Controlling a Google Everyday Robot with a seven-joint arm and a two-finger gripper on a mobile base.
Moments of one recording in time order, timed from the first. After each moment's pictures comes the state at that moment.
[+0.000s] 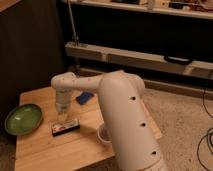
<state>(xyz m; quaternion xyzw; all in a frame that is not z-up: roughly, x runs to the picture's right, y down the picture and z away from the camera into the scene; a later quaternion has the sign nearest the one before) -0.259 0.176 0.837 -0.47 -0.18 -0.09 0.86</state>
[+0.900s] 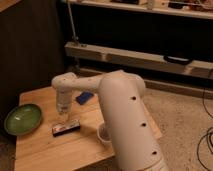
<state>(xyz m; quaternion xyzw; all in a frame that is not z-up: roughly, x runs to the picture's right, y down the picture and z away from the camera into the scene) -0.252 0.174 0.838 -0.46 -0.17 -0.08 0.87</state>
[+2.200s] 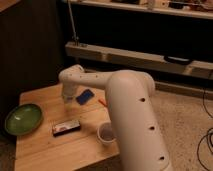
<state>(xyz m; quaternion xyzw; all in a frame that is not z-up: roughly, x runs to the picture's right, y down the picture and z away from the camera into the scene) -0.254 0.113 0.865 -0.35 -0.20 -0.06 0.91</state>
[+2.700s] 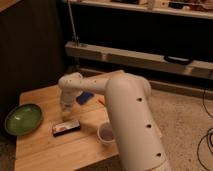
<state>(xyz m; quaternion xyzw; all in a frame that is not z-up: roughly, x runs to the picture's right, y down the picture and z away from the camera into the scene) -0.260 0.165 0.875 -0.42 -0.22 -0.04 0.88</state>
